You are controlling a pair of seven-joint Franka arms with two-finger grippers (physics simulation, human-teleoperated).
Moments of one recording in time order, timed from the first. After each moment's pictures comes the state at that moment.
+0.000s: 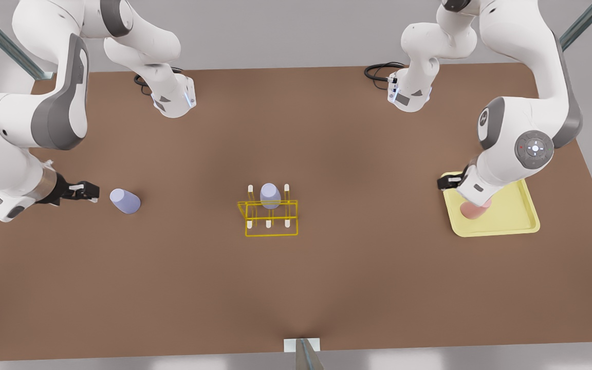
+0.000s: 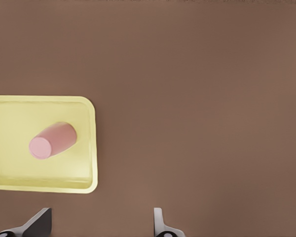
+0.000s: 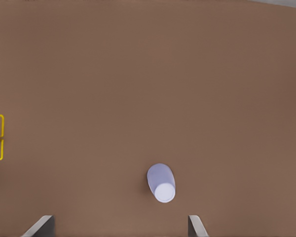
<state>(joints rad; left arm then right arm) -0.15 0.19 0.02 -1.59 0.04 1.60 -0.18 0.02 0.30 -0.04 -1.24 -0.07 1.44 -0.12</state>
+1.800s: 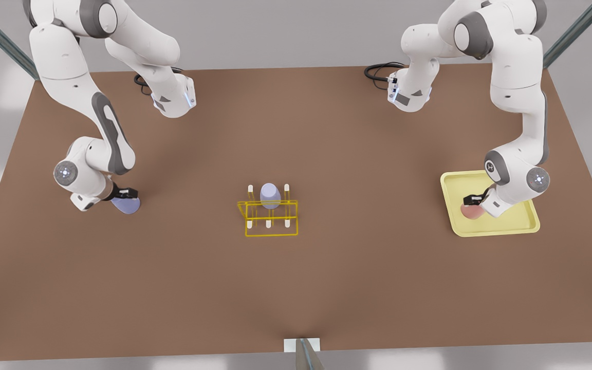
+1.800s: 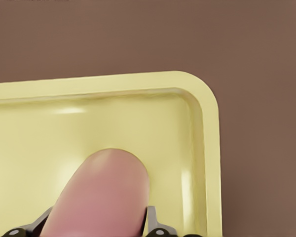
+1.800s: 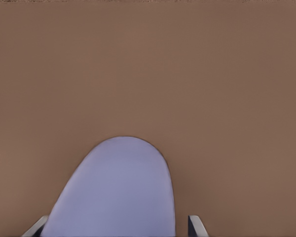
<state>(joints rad) -0.04 0.44 0.32 -2.12 -0.14 2.43 0.40 -0.20 0.28 -0.05 -2.36 -0.05 2.51 -0.21</state>
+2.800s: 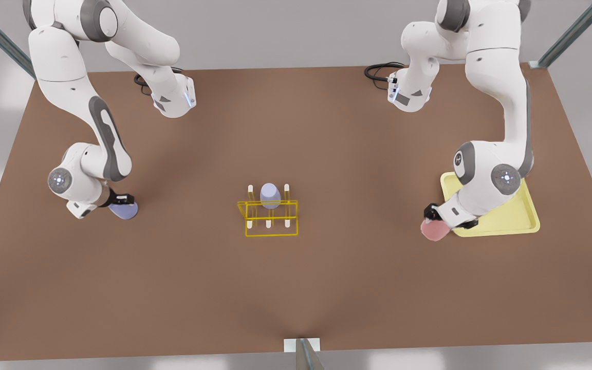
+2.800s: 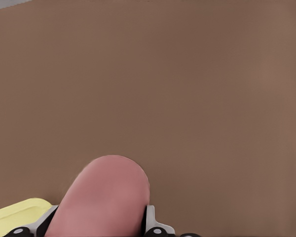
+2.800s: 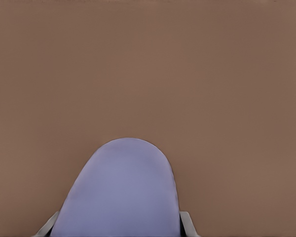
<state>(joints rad) -0.25 0.34 0.13 -1.80 -0.13 2.17 0.25 -0.19 0.31 -0.04 -2.26 -0.02 2.44 -0.25</state>
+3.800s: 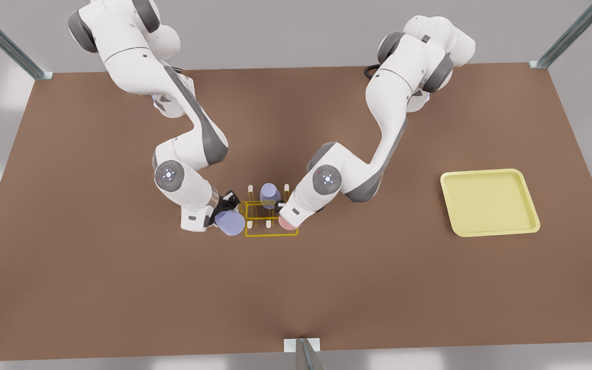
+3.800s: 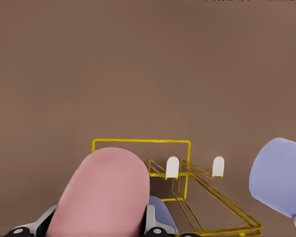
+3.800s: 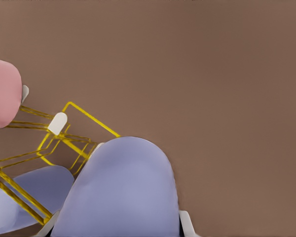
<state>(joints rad) -0.63 0.84 -0.08 -1.01 -0.20 1.94 -0.69 0.33 0.37 0.12 -1.70 0.15 2.13 -0.23</state>
